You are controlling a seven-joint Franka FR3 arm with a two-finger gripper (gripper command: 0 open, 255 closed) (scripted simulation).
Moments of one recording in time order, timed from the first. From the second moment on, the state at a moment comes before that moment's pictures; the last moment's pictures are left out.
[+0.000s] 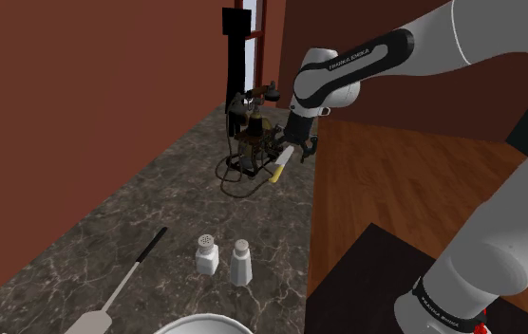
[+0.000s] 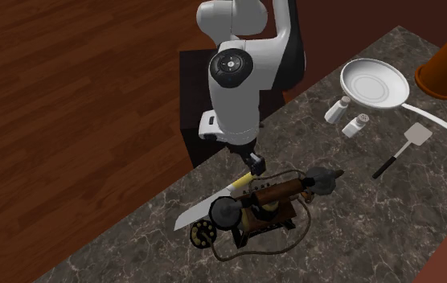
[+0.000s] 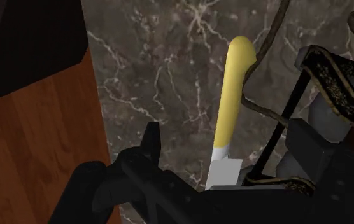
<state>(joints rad) -0.14 -0.08 0.04 -2.25 0.18 2.24 0.80</state>
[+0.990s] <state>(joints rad) -0.14 0.09 0.03 -2.22 0.20 2.40 0.87</state>
